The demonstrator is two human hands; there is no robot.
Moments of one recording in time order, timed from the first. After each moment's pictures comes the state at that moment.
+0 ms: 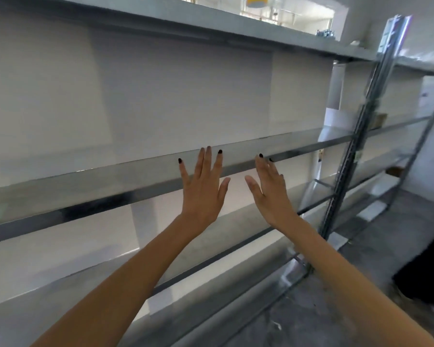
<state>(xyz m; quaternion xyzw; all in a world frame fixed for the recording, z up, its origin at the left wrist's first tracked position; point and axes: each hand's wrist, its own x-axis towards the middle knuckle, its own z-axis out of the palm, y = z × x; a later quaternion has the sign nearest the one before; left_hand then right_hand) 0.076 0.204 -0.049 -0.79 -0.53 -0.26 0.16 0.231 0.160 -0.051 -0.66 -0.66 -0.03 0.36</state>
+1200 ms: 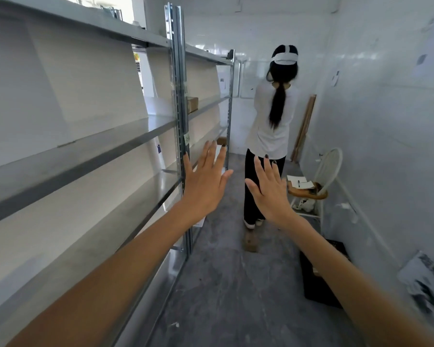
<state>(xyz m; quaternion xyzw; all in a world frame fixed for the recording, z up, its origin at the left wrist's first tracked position) 0.460 0.128 -0.051 -0.94 -0.15 -0.29 0.02 0.556 -0.016 -0.075 -0.89 -0.35 -0.15 0.26</state>
